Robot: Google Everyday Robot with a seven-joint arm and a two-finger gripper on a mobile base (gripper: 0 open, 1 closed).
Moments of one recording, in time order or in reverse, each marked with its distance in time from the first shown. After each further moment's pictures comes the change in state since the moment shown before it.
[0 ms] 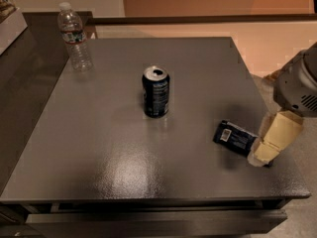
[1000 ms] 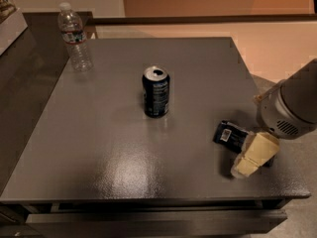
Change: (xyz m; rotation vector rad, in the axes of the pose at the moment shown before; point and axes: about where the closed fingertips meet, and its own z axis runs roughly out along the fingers) arm 0.012 0.008 0.054 0.008 -0.014 0.066
